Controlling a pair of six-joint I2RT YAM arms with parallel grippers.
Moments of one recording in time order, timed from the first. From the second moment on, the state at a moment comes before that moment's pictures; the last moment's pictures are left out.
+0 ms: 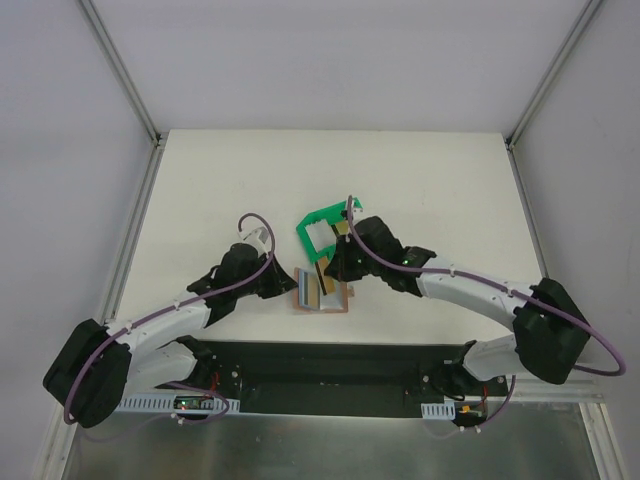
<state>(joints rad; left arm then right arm) -0.61 1.07 0.36 0.06 0.19 -0.85 0.84 1.38 0.90 -0.15 -0.12 0.61</state>
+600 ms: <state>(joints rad) -0.64 1.04 0.36 0.05 0.20 -0.87 0.88 1.53 0.81 -0.12 -0.07 0.80</state>
